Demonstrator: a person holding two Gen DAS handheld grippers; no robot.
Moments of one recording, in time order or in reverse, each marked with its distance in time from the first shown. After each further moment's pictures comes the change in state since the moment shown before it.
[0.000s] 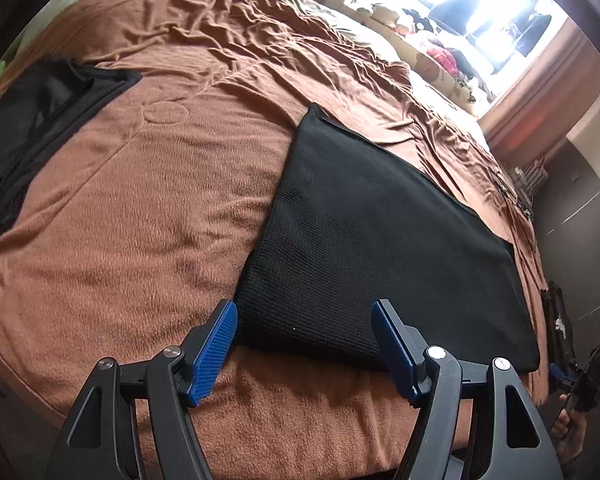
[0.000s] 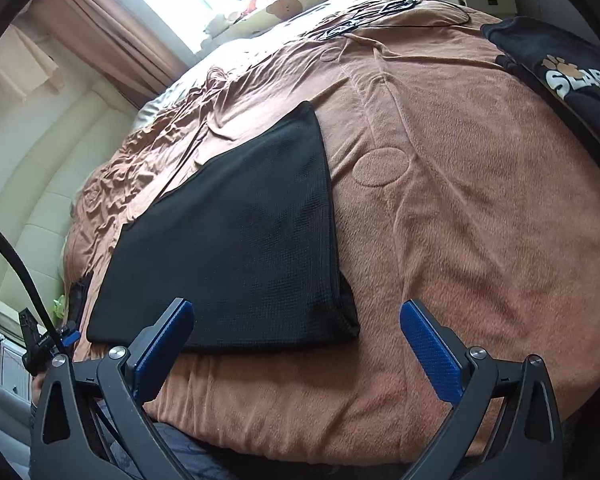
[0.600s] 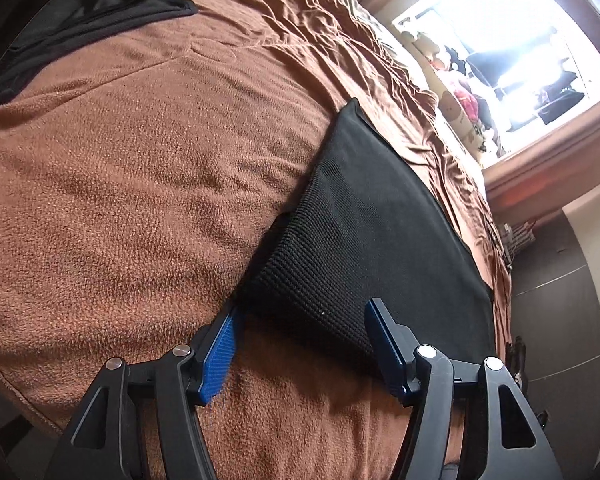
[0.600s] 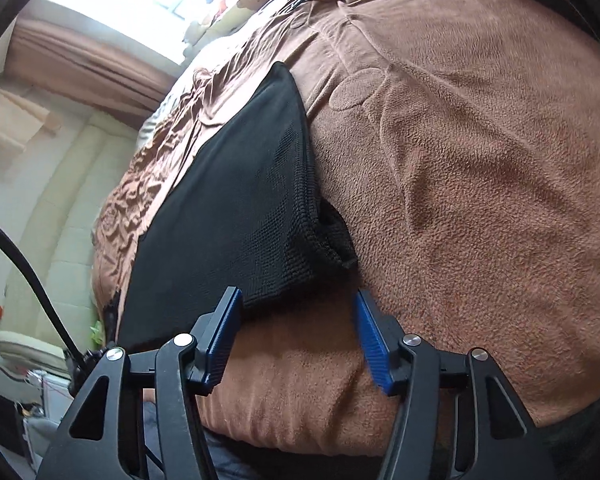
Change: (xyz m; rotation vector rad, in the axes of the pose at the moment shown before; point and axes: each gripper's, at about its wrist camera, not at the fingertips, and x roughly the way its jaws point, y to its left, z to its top) left arm 0.023 0.035 -0.021 -0.259 -0.014 -0.103; right arm 0.041 -0.037 -0.032 0.225 0.031 0.130
